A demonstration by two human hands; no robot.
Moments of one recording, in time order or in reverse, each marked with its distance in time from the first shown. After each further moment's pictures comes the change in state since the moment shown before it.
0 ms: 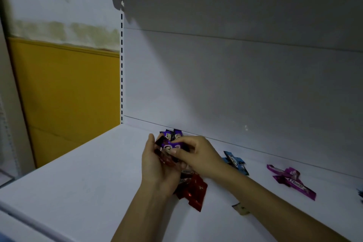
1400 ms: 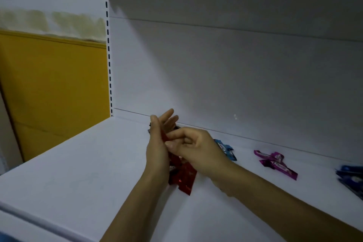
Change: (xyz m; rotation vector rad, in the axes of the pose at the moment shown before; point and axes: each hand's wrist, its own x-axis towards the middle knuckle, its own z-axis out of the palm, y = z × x) left_hand -0.013 -0.019 0.010 0.610 -0.184 0.342; right_hand -0.046 -0.038 -0.004 0.182 0.034 0.049
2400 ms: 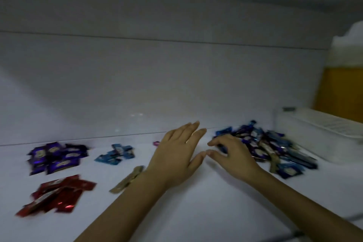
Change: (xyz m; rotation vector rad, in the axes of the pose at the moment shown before) left_hand -0.074 -0.080 0.178 1.333 -0.965 0.904; right_hand -0.215 0.042 -0.217 -0.869 0.629 0.318
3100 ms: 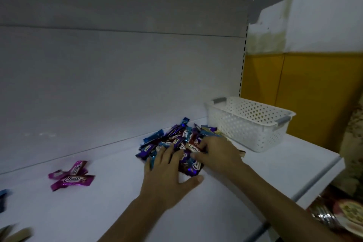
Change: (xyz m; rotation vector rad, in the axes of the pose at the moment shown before) left_hand 0.098 0.105 0.143 -0.241 -0.273 -0.181; right_hand 0.005 0.149 -0.071 -0.268 0.121 0.341
